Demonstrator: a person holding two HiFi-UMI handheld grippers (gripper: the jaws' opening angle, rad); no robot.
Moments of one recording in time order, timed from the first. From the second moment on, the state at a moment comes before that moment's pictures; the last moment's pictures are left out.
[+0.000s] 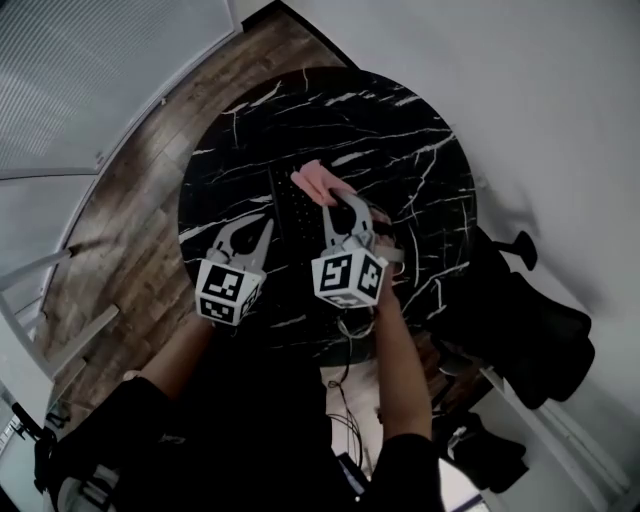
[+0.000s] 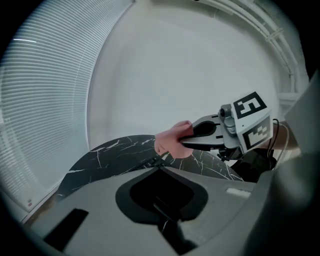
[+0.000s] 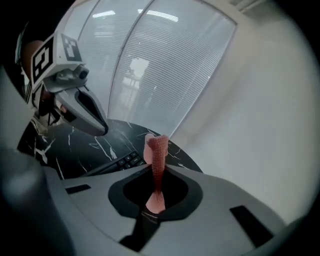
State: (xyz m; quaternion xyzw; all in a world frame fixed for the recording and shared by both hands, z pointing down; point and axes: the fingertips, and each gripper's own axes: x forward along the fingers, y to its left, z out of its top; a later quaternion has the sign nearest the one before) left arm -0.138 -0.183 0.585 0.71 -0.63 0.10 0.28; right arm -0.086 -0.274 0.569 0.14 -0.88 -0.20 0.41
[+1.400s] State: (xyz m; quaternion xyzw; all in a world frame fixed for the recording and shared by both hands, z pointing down) left arm -0.125 -0.173 0.644 0.71 -0.61 0.13 0.34; right arm -0.060 -0.257 0.699 0.00 -0.78 -0.21 0.58
